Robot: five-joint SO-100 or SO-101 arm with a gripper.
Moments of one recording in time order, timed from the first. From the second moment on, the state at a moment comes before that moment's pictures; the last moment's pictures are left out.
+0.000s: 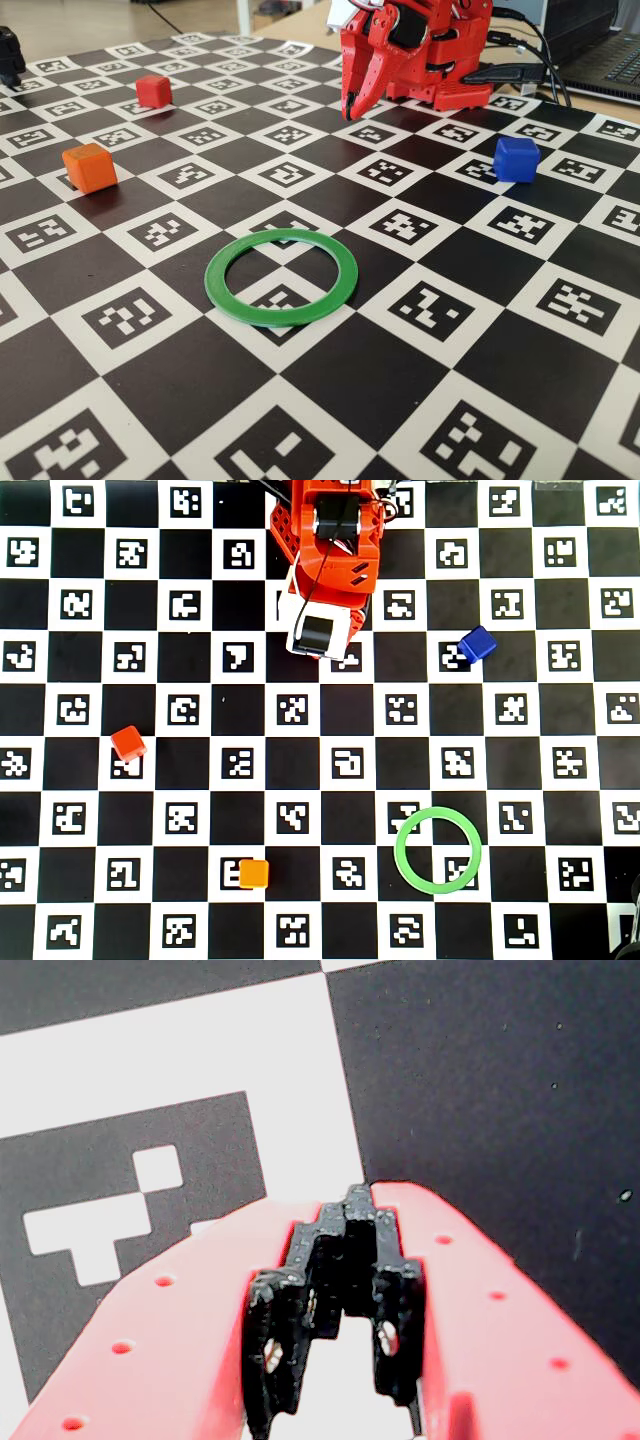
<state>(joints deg) 3.3 189.8 179.0 75.0 -80.9</state>
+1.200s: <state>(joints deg) 3.3 189.8 179.0 75.0 -80.9</state>
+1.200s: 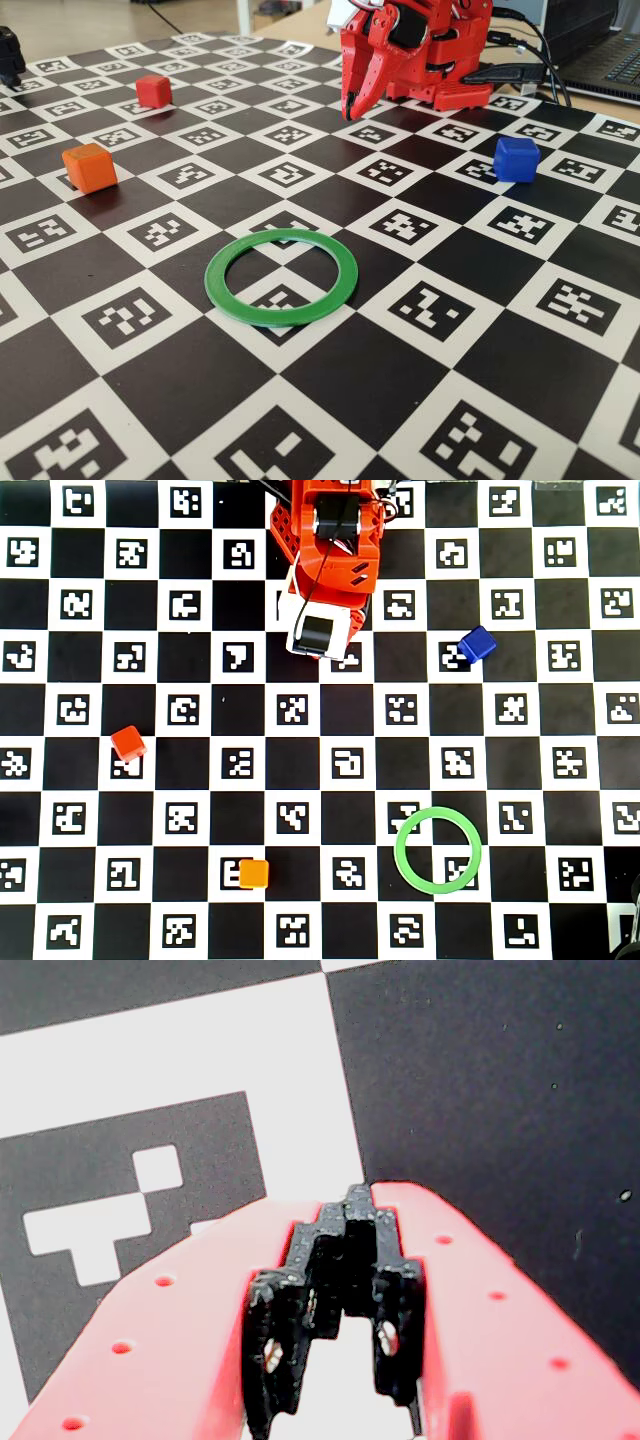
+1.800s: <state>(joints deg) 0.1 168.3 161.1 73.6 -64.9</state>
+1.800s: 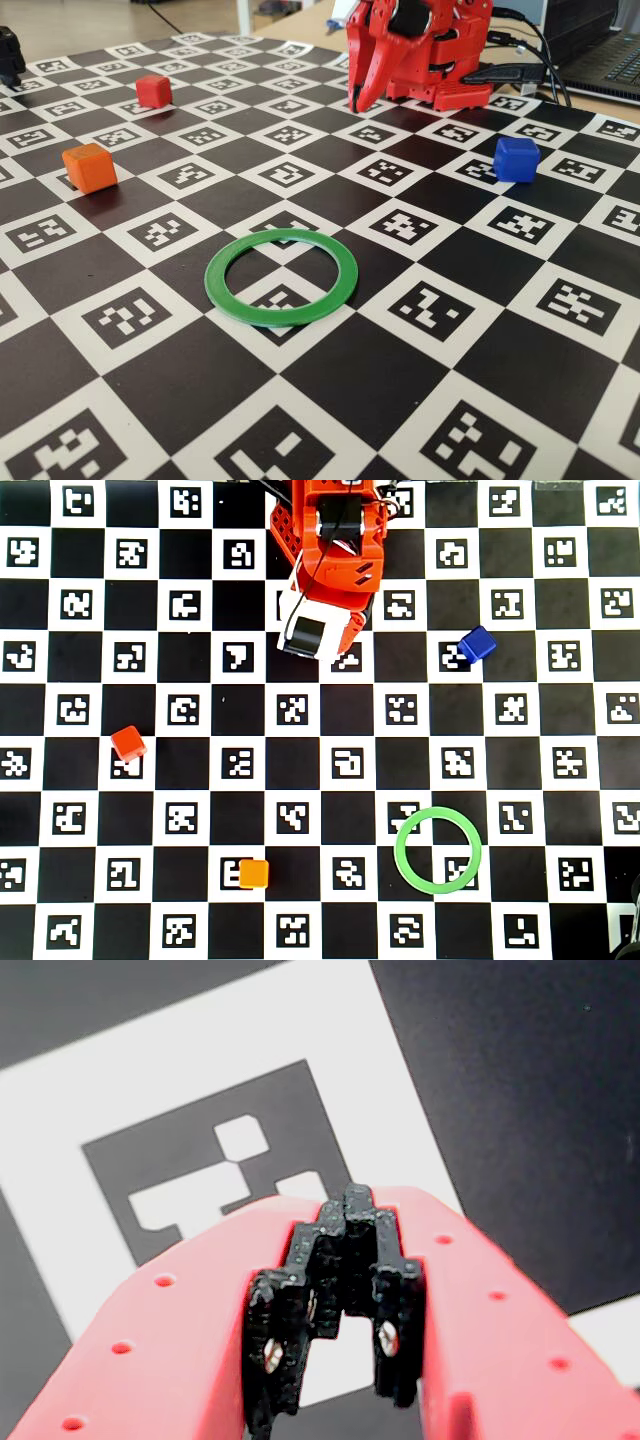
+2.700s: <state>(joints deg) 14.0 109.3 81.7 98.4 -24.9</state>
